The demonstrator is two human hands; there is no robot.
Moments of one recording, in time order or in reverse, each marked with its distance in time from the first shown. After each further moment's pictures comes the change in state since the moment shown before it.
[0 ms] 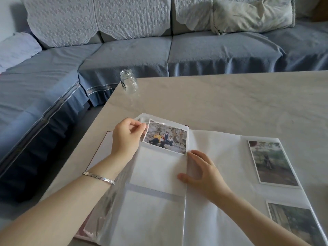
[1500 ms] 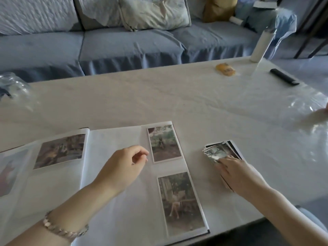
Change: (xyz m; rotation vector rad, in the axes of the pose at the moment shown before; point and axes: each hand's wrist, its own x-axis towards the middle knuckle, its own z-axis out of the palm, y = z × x) left_hand -0.138 0.132 0.122 0.140 -0.827 0.160; right_hand -0.153 0.113 -0.225 -0.826 0.125 0.475
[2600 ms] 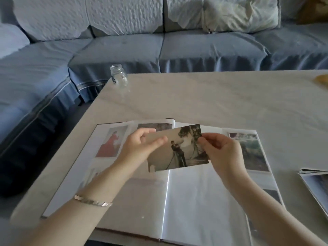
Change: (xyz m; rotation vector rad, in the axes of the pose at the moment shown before) left_hand -0.050 -0.088 -0.108 -0.424 0.385 -0.388; right_hand 0.013 -0.248 -0.018 1.298 0.099 -0.168
